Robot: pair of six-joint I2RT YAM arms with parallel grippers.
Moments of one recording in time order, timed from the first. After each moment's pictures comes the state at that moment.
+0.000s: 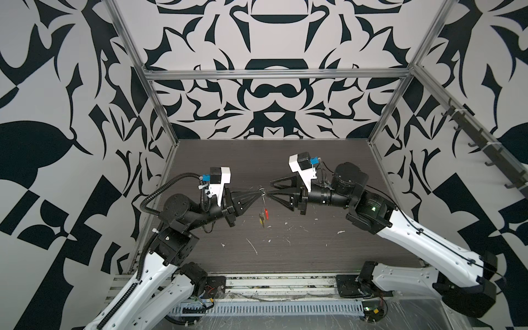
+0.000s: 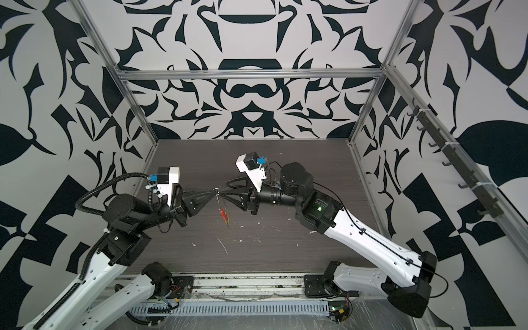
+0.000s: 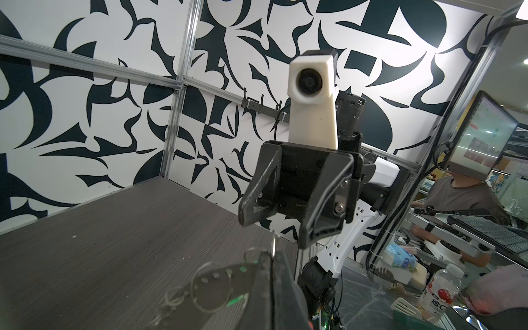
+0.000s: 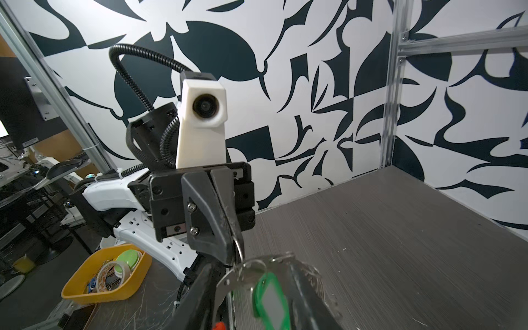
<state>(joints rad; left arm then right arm) -0.61 0.66 0.78 0.13 0.69 -0.48 0.91 1.12 1.21 -0.12 -0.50 0.23</state>
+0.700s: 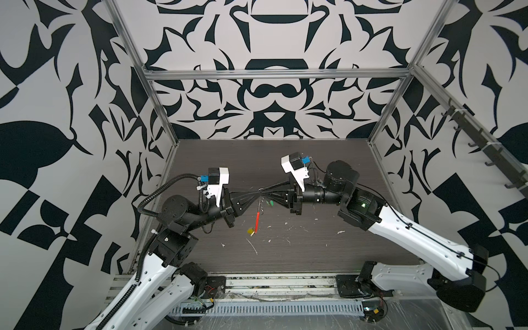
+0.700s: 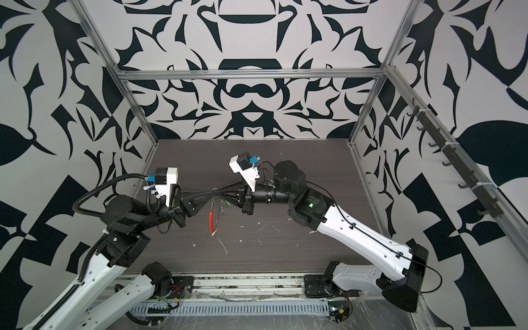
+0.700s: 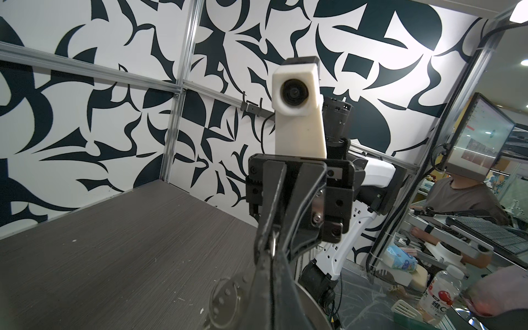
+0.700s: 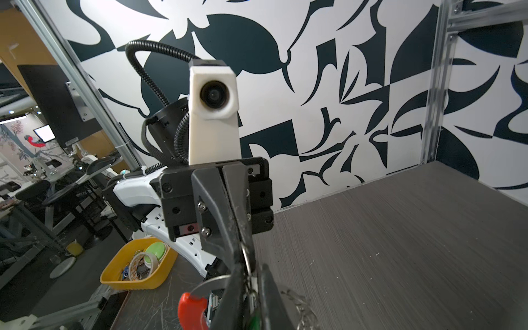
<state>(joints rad) -0.61 0.65 0.78 0.14 0.69 -0.48 0.91 1.18 1.22 -0.06 -0.63 0.29</state>
